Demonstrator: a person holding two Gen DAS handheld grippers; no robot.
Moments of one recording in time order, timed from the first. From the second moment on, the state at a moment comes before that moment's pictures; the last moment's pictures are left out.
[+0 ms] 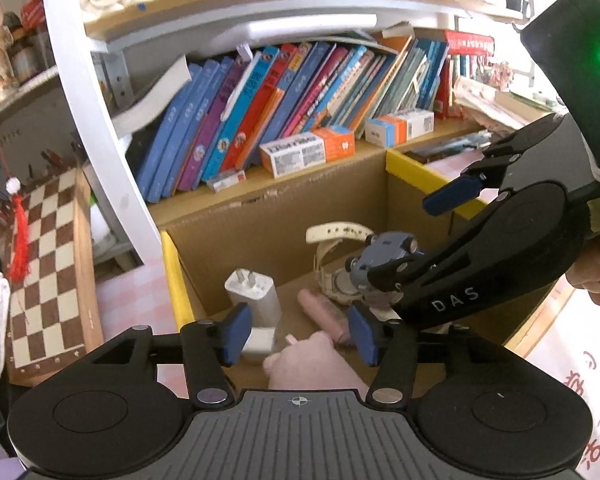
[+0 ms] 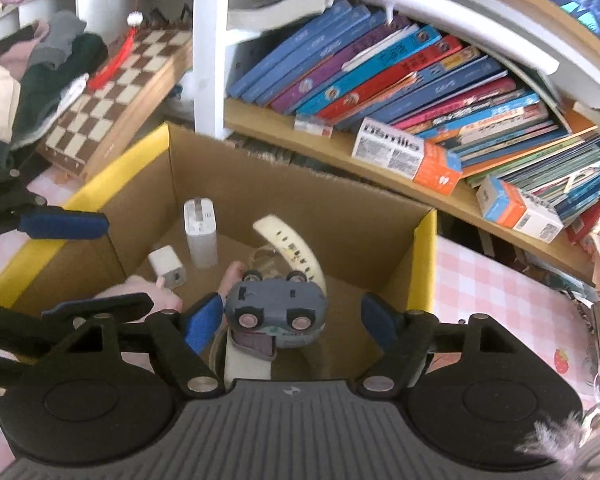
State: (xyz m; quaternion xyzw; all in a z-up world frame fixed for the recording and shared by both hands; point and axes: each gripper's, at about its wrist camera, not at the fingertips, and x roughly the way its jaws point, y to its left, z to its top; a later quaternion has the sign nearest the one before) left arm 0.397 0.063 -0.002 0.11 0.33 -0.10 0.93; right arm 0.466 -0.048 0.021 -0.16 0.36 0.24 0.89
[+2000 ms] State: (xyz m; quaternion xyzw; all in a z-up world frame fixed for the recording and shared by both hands) left arm 0.140 0.050 0.014 0.07 0.29 -0.08 0.95; right arm 0.153 -0.123 0.021 -0.14 0.29 0.19 0.93
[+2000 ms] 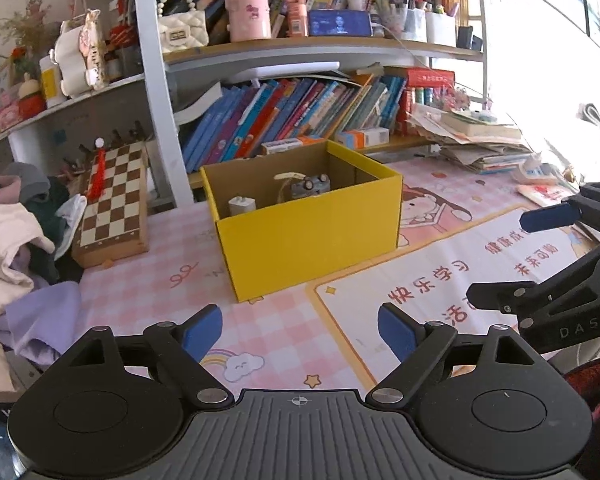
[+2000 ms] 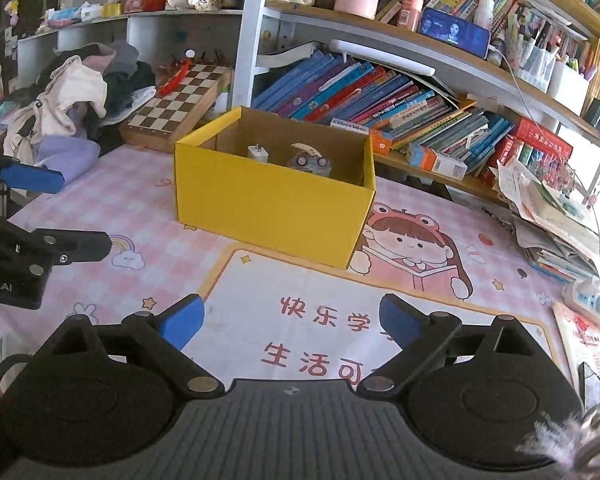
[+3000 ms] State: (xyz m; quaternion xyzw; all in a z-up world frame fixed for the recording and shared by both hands) left arm 0.132 0.045 -0.018 0.06 0.37 -0.11 0.92; right arm 0.146 -0.119 -0.010 -0.14 0.36 0.19 0.90
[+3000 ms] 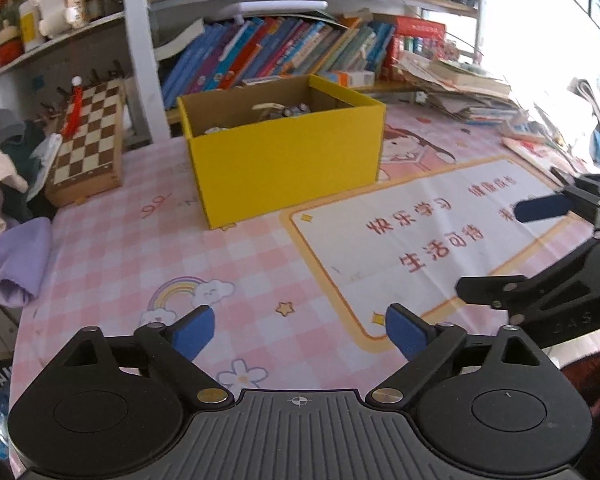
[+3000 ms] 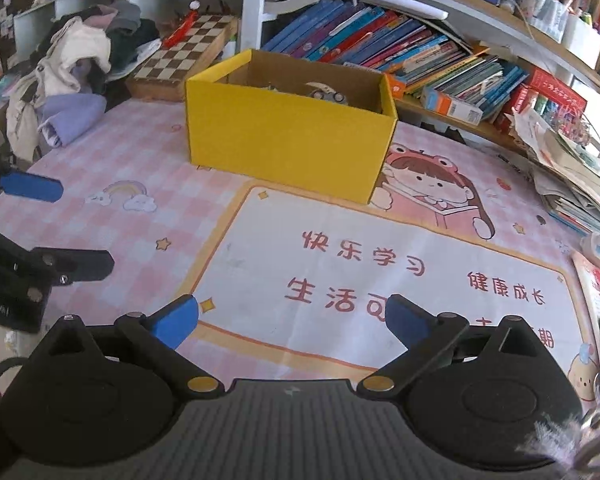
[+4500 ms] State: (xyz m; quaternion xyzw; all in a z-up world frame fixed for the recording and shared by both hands) left arm 0.134 0.045 -0.023 0.05 0.38 -0.13 0.91; right arm 0.147 -0.117 -0.013 -0.15 0.38 0.20 0.89
